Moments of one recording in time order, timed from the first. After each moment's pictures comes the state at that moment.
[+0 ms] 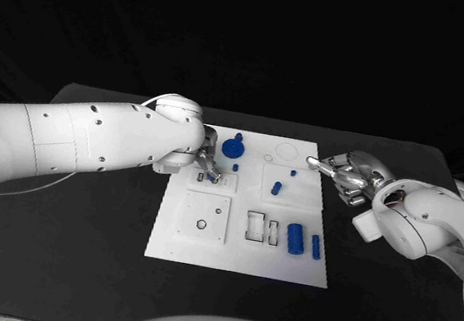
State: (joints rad) left arm 1.37 -0.50 -0.20 1.30 -1.13 0.22 -0.67; left_hand 1.27 -0.05 0.05 0.29 0.66 1.09 0.02 0.25 0.81 1.47 -0.03 1.57 1.31 1.47 -0.06 1.57 1.31 0.01 1.47 0.06 1.57 1.31; right arm 1.27 -1.00 -0.22 1.64 -0.60 -0.42 -0.08; right_hand 1.20 0.15 -0.11 0.29 0.12 0.83 0.21 0.08 0.08 1.47 0.14 1.57 1.31 1.47 0.09 1.57 1.31 0.01 1.47 0.19 1.57 1.31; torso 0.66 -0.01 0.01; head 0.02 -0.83
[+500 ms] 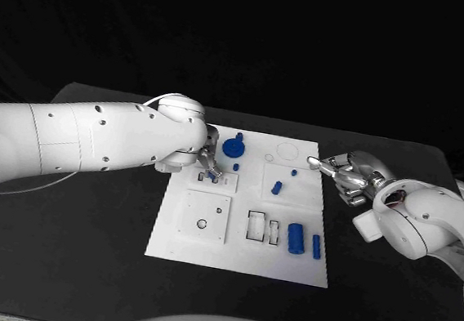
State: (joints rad) left arm 1.37 -0.49 -0.20 1.28 -1.15 0.21 -0.68; left_hand 1.26 -0.04 0.06 0.29 0.61 1.09 0.02 0.25 0.81 1.47 -0.03 1.57 1.31 1.47 -0.06 1.57 1.31 0.01 1.47 0.06 1.57 1.31; right arm 1.27 -1.00 -0.22 1.64 -0.60 -0.41 -0.08; right_hand 1.20 0.15 -0.11 0.29 0.12 0.83 0.21 0.08 0.08 1.47 0.14 1.57 1.31 1.47 0.09 1.57 1.31 0.01 1.47 0.19 1.57 1.31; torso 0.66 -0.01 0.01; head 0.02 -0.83
